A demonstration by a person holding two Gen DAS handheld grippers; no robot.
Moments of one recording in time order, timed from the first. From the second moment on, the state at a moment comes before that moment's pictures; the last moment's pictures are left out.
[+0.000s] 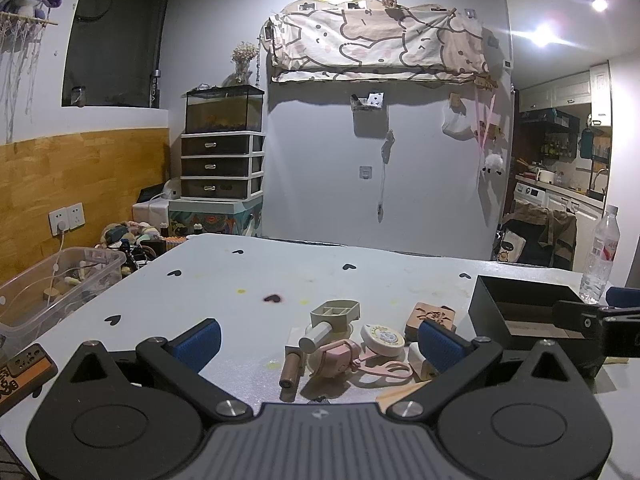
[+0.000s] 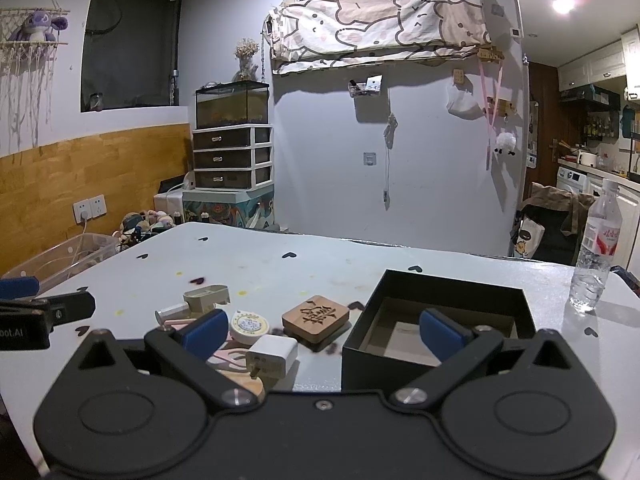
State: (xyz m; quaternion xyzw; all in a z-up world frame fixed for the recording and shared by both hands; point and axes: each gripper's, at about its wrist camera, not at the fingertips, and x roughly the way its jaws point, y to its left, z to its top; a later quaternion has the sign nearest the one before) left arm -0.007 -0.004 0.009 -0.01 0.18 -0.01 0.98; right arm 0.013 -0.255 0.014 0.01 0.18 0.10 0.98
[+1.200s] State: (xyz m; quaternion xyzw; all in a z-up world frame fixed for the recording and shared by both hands) left arm -0.007 -0.005 0.009 -0.01 0.18 -0.01 0.98; right arm 0.008 -0.253 0.012 0.00 0.19 0.09 0.98
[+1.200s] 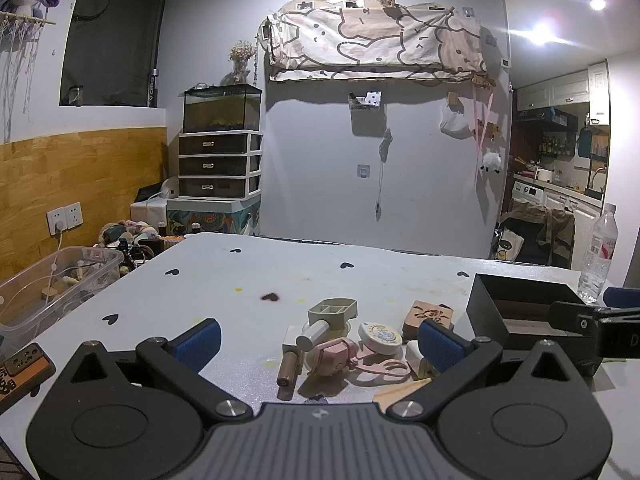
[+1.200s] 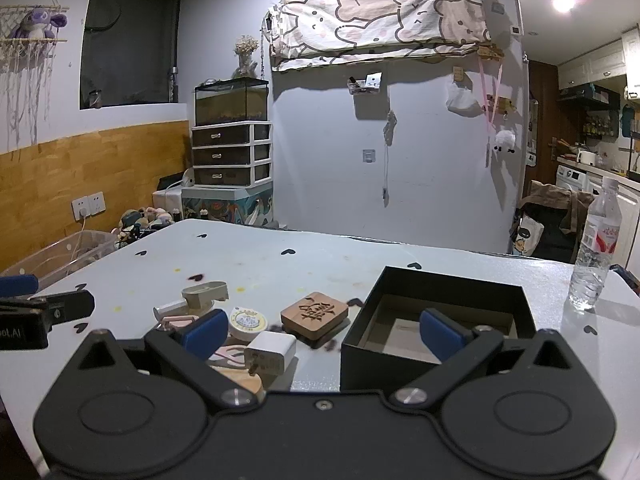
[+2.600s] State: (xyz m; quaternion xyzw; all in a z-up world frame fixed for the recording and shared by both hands) left arm 0.024 -0.034 0.011 0.01 0.17 -0.02 0.98; right arm 0.076 -0.368 0.054 0.04 0.14 -0.02 0.99
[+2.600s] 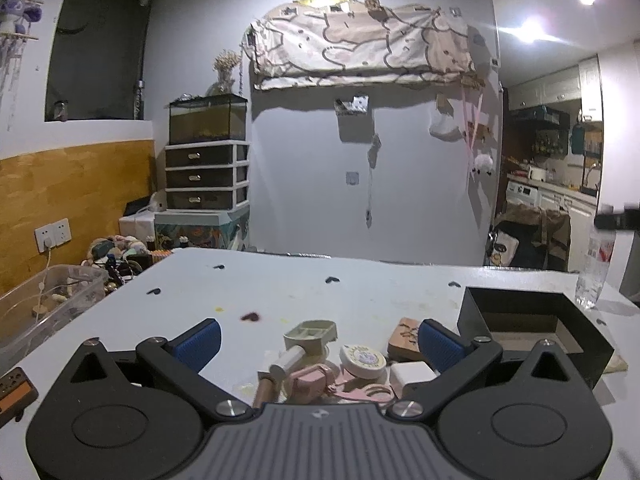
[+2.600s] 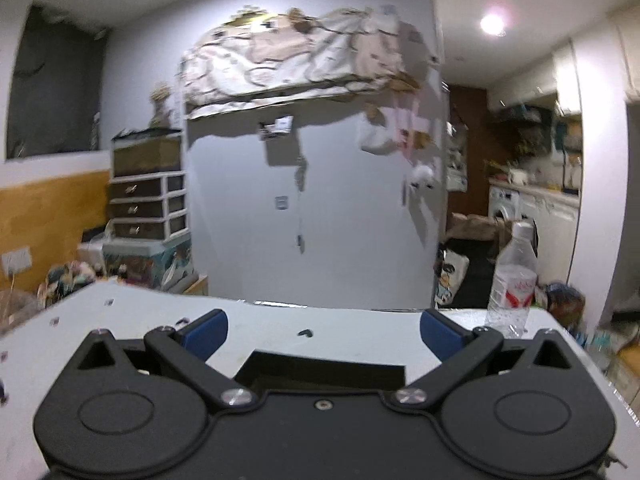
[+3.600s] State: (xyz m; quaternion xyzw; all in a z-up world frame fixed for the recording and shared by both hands) left arm 0.074 -0.097 -0.041 0.03 0.26 -0.04 0.96; right arm 0.208 -0.442 -0.079 0.12 0.44 -0.02 0.89
